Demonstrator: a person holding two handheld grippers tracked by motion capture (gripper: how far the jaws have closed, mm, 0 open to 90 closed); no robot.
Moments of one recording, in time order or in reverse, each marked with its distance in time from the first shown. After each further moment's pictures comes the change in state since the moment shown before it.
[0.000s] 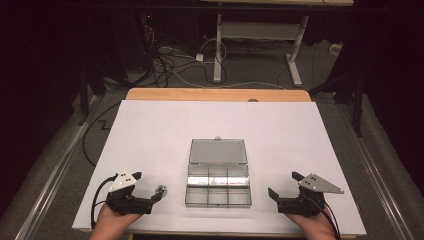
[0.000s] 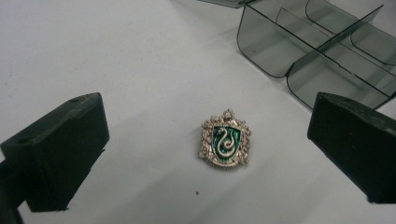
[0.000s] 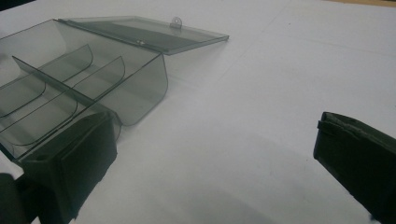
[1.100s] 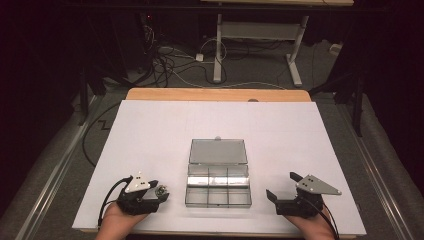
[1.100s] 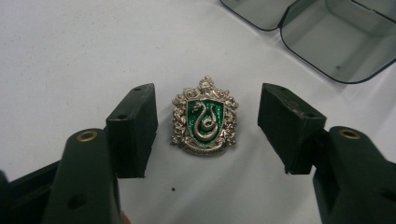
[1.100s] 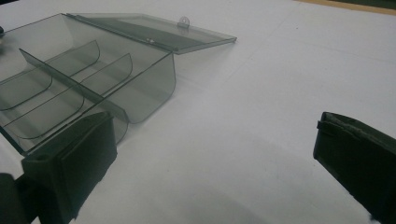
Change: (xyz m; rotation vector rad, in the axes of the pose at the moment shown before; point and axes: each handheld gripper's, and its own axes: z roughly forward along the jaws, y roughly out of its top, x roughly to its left) left arm -0.007 -0.001 0.029 0.148 -0.043 0.092; right arm 0.005 0.000 0.000 -0.001 0.009 -0.036
